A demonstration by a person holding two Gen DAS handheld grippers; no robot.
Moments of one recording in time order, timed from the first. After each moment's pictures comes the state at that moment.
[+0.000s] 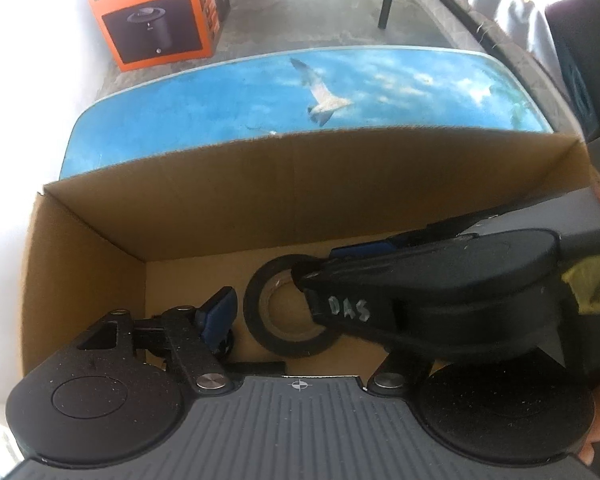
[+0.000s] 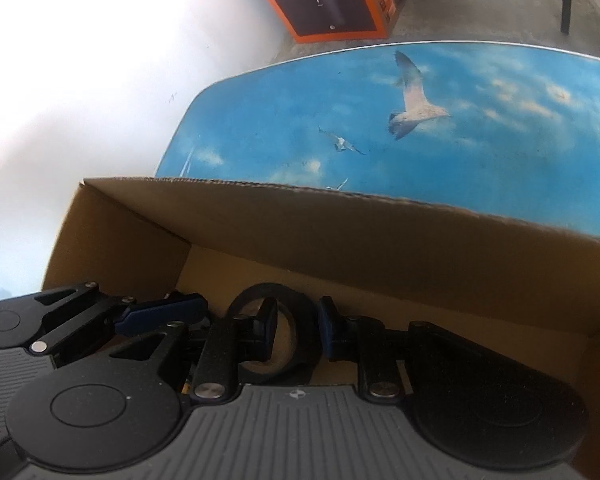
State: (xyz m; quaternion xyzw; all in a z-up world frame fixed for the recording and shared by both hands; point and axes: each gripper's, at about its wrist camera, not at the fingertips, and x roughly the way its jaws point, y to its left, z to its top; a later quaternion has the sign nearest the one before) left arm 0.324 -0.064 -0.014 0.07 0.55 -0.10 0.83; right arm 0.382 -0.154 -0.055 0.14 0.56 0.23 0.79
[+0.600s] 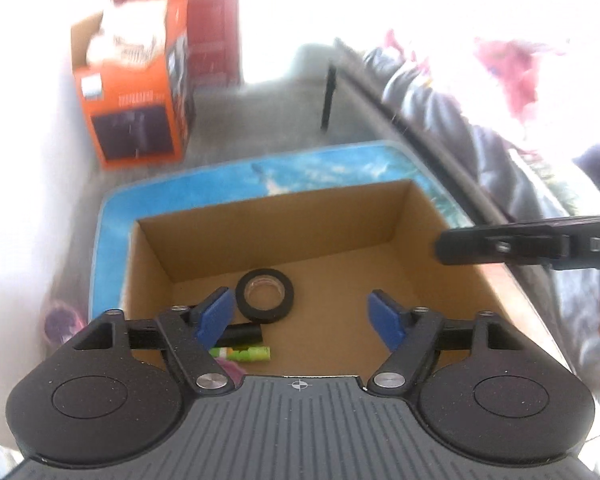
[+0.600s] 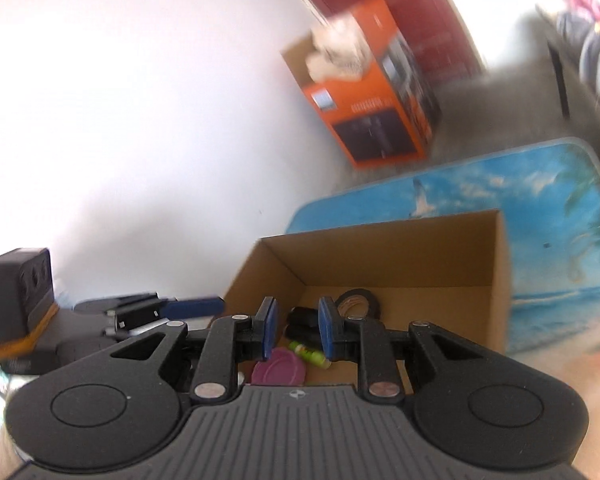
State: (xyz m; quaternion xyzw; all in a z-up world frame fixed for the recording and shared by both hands) left arm 0.179 -0.029 0.091 0.06 0.39 -0.18 0.90; right arm 0.192 -0.257 0.073 0.22 0.35 0.29 0.86
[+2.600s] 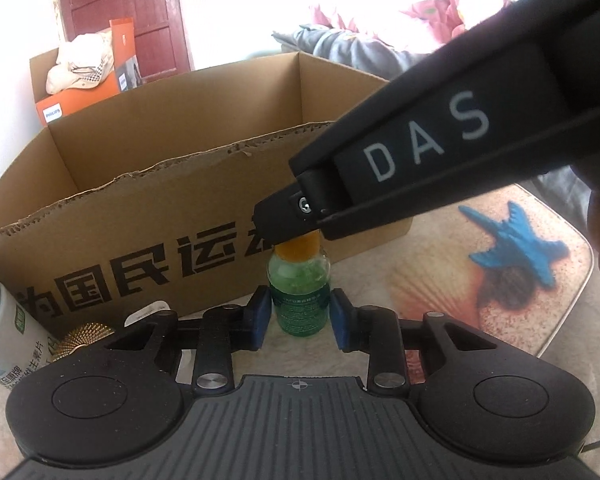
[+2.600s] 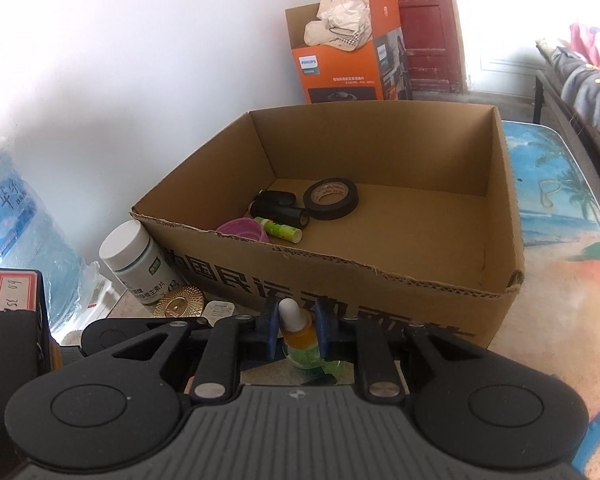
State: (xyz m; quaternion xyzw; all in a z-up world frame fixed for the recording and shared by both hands) left arm 0.065 -0.084 -0.043 0.12 0.35 -0.23 0.90; right arm 0.101 -0.196 0.000 0.07 0.38 0.24 0.89
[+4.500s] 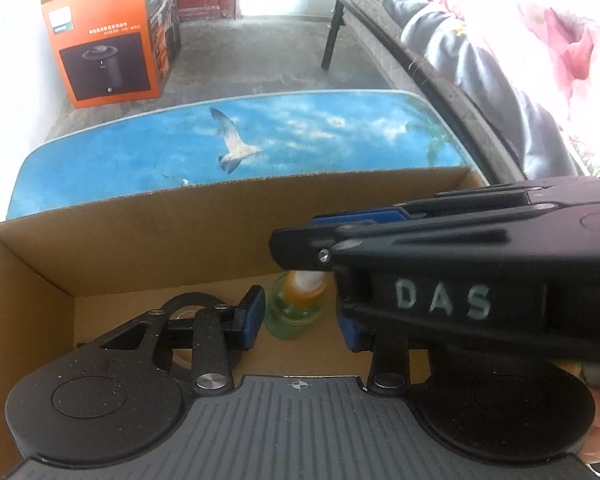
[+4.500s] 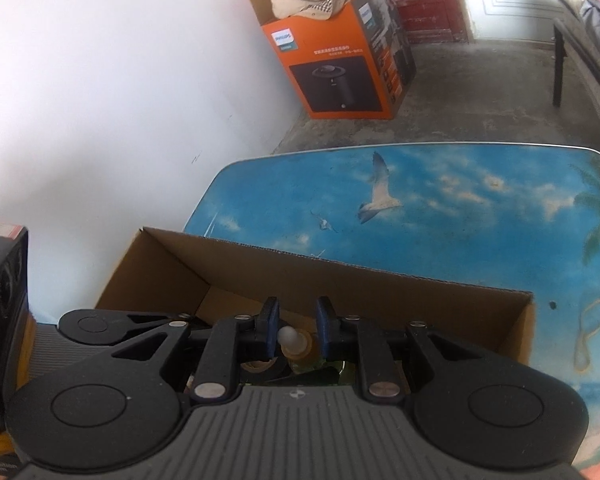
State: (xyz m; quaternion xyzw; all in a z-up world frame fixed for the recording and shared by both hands) left arm 0.308 -0.100 0.008 0.03 0.50 -0.17 0.85; right arm 0.339 -0.222 0.013 0.14 0.45 0.25 0.84
